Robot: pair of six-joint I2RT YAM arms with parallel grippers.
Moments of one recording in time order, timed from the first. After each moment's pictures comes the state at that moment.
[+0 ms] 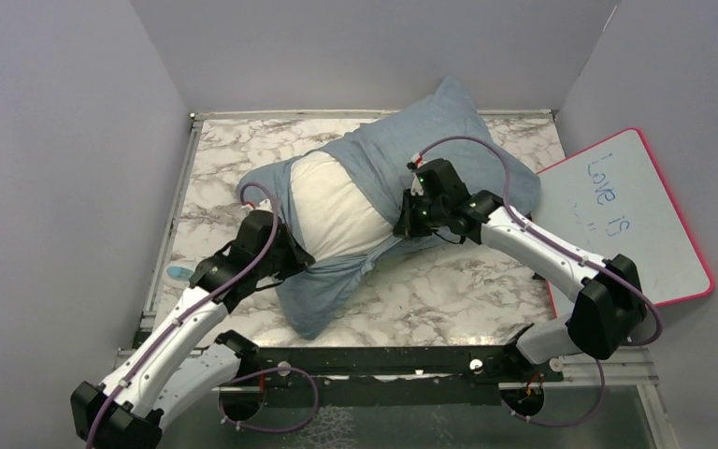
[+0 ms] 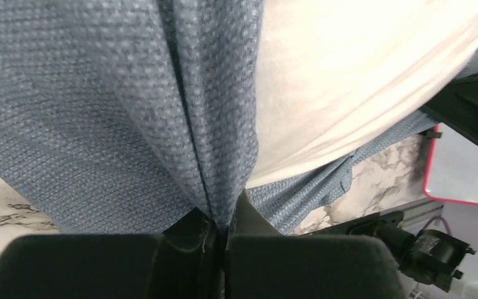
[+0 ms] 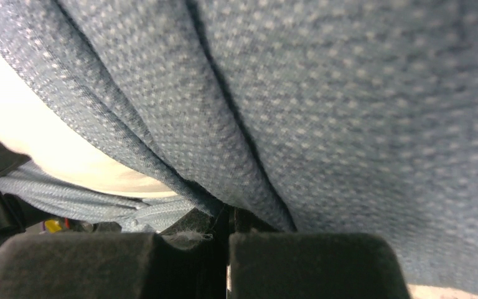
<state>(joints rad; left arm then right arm) -0.52 0.83 0.72 -0.65 0.04 -0.81 0.64 1.43 1.11 -0.50 -0.12 0.48</state>
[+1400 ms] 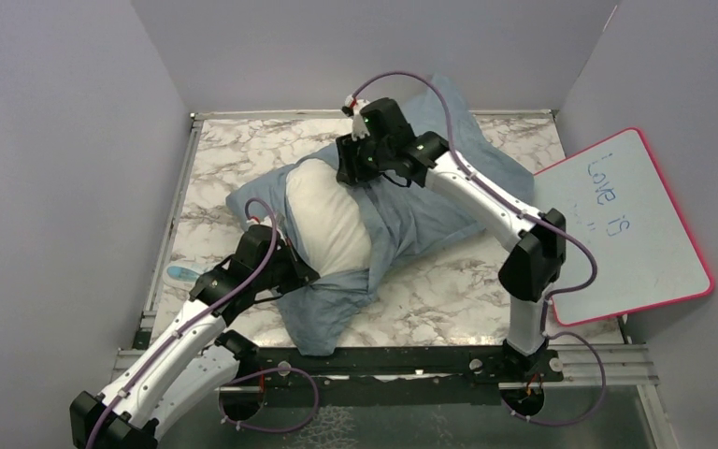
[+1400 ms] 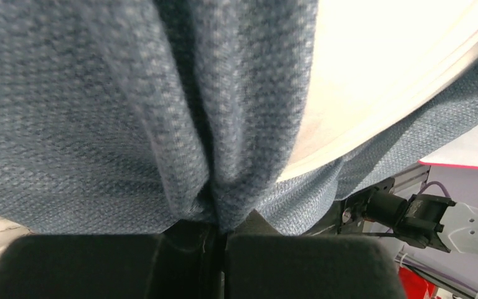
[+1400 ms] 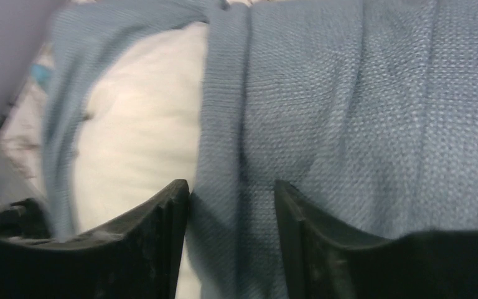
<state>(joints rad) -0.54 0.73 0.59 -0.61 0.15 -0.86 0.72 1.86 1.89 -0.63 -0.14 0.23</state>
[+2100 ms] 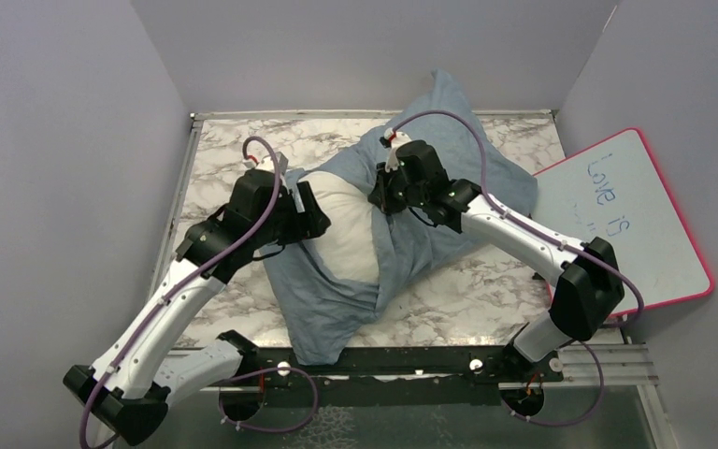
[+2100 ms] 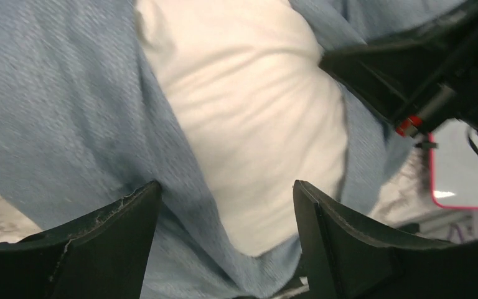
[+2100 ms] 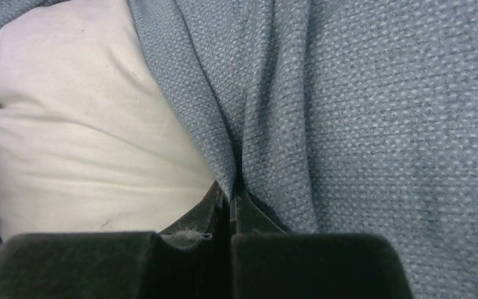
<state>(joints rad) -0.56 0.97 1.14 -0.81 -0.04 -0.65 0.73 1.58 1.29 -0.29 -0.03 0.31</state>
